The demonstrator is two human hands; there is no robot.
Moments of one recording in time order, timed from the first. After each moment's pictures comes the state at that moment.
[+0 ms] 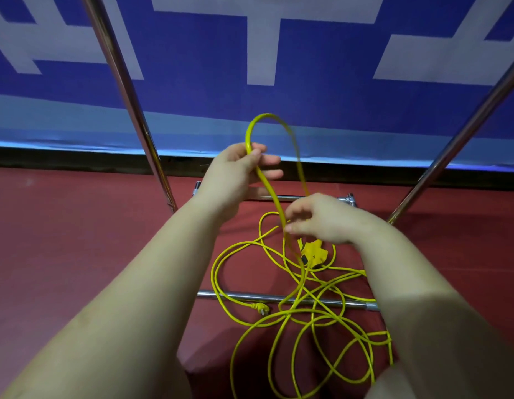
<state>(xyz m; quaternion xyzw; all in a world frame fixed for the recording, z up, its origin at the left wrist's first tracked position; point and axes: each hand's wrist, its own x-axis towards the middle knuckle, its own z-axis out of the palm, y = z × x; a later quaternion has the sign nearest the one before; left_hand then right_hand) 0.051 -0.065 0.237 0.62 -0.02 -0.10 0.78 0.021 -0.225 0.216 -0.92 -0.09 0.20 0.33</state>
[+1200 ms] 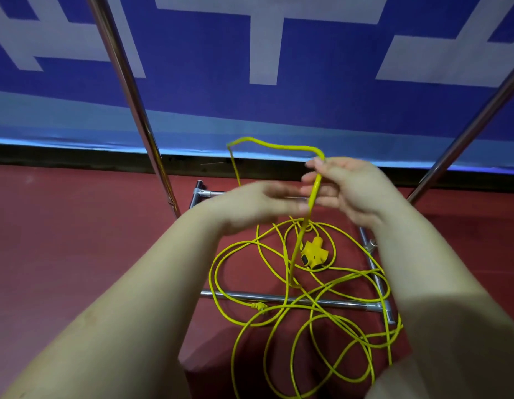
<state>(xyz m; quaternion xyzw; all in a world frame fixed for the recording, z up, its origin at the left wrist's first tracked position) 0.041 -0.065 0.226 0.76 -0.19 -0.31 0.54 0.027 -0.234 0.244 -0.67 0.08 0.09 0.74</state>
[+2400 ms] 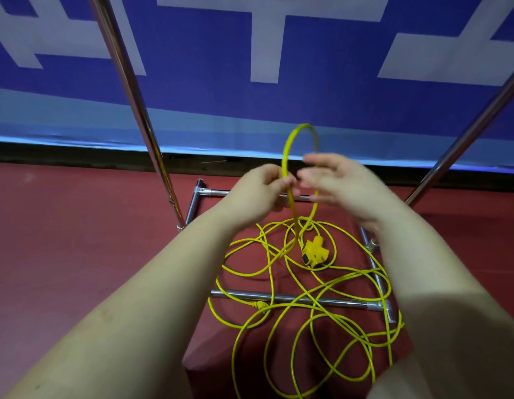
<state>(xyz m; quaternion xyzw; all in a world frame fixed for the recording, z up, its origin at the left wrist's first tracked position) 0.047 -0.077 0.214 0.78 -0.14 -0.13 0.60 0.029 -0.234 0.234 -0.76 0.01 0.08 0.64</state>
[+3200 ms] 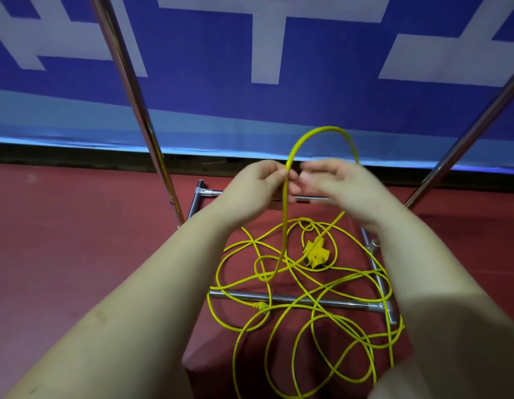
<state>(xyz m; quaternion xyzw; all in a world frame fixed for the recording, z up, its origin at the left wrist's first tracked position) 0.044 -0.073 0.223 0.73 -0.13 -0.15 0.65 0.028 -0.234 0.234 -0.79 0.02 0.08 0.61</state>
